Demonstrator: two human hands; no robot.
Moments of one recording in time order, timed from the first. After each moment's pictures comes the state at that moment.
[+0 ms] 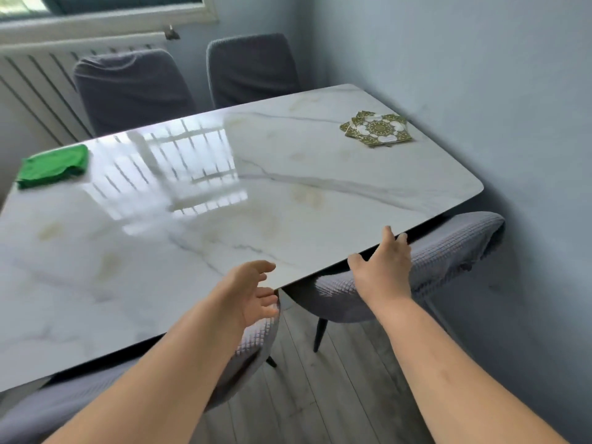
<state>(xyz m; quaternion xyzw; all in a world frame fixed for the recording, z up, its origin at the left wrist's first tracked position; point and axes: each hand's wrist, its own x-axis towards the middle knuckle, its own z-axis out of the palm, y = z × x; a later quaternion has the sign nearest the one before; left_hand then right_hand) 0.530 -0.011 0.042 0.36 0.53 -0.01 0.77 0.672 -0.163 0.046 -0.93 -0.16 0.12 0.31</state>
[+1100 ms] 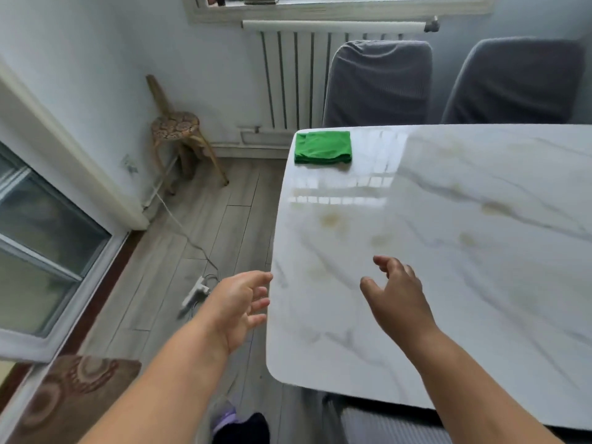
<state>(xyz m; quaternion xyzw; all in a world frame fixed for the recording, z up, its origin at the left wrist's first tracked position) 0.095 0.332 0.061 0.31 0.62 0.22 0.69 0.308 0.252 0.026 -0.84 -0.39 0.27 0.28</state>
